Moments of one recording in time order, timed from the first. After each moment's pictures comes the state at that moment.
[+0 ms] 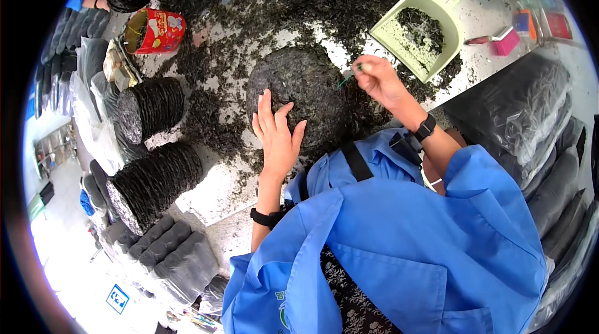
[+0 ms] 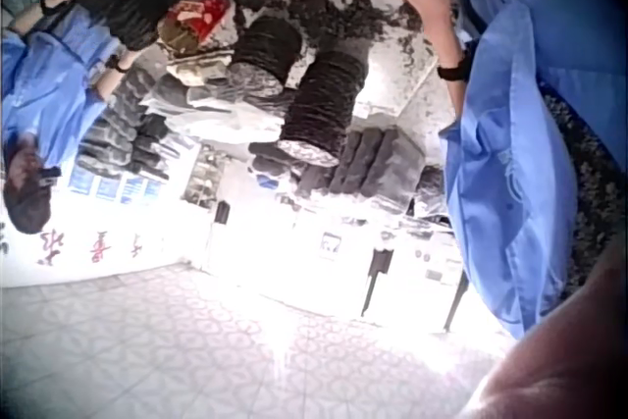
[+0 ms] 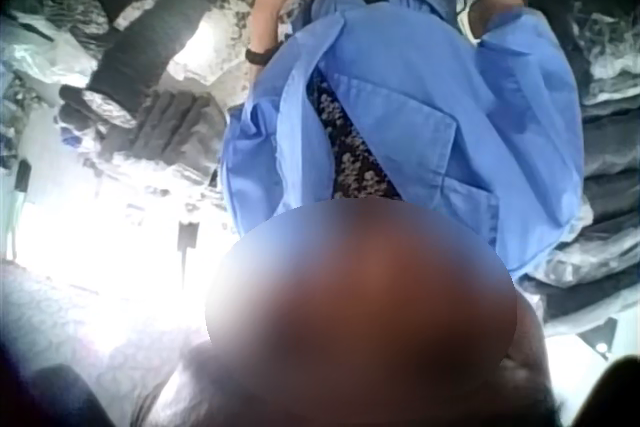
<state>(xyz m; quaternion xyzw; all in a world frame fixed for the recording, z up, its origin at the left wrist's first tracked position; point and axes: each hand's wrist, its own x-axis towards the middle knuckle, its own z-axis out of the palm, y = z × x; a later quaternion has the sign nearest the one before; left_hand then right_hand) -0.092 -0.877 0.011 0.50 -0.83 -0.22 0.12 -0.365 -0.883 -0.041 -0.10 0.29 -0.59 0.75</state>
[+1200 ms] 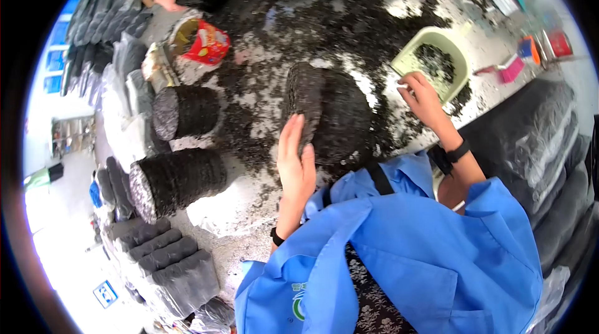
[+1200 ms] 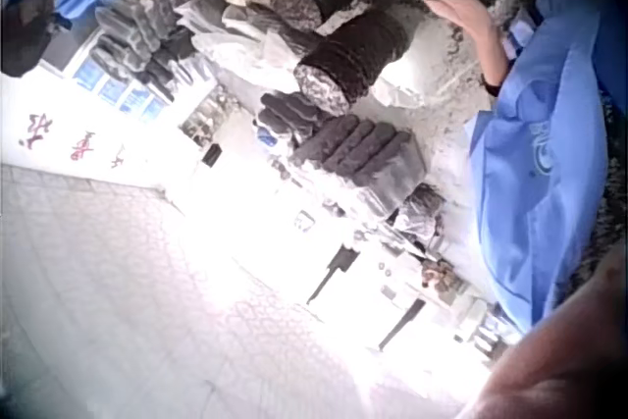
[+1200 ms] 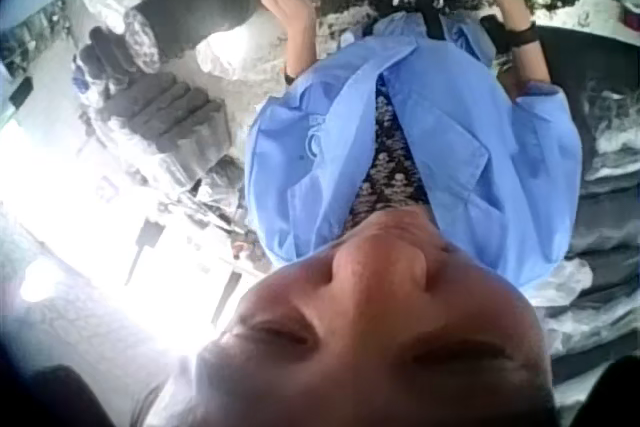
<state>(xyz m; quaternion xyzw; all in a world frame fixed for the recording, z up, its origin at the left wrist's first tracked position) -0.078 -0.853 0.091 0.51 -0.74 -0.29 0.33 -0.397 -0.860 0.011 -0.65 0.64 -0.34 0.20</state>
